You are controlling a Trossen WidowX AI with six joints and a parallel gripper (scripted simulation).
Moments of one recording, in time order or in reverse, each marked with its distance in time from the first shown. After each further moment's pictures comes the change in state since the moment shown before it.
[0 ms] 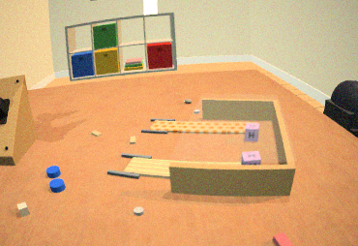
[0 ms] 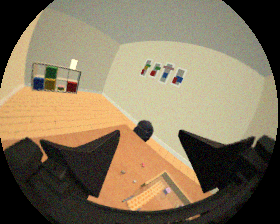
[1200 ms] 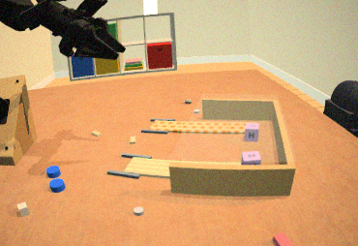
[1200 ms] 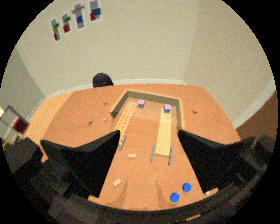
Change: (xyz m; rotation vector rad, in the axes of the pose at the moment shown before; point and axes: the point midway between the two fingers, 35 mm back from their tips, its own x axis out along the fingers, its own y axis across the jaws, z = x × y) arm -0.120 -0.076 -0.234 0.610 0.662 -0.532
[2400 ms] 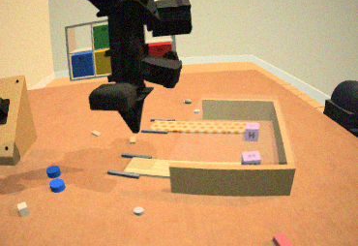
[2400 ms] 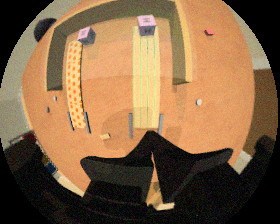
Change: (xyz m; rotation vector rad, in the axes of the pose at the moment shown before) arm 0.105 -0.076 -0.061 0.236 0.943 -0.126
